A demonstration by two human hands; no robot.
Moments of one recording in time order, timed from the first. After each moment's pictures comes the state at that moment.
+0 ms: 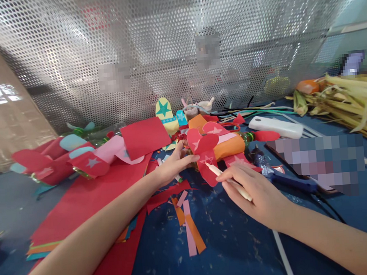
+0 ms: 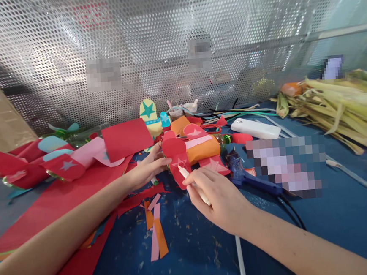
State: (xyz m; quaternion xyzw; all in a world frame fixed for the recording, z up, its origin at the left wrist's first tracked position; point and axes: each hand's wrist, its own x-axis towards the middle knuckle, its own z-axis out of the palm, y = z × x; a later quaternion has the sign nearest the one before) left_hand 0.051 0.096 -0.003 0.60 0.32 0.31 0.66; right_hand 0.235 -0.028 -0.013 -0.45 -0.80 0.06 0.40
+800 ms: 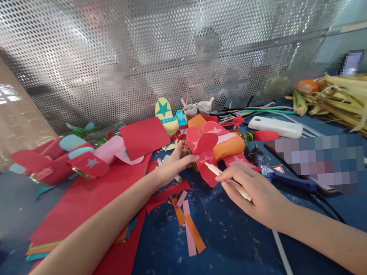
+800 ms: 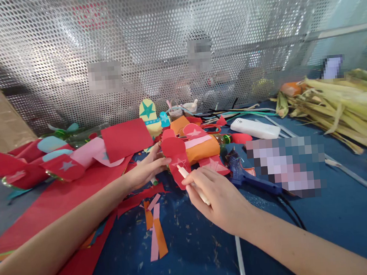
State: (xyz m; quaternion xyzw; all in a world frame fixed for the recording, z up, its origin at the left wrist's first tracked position) left_hand 0.051 0.095 -0.002 0.61 0.32 0.30 0.66; right_hand 0.235 -0.029 -0.013 -0.45 -0.80 0.07 0.40
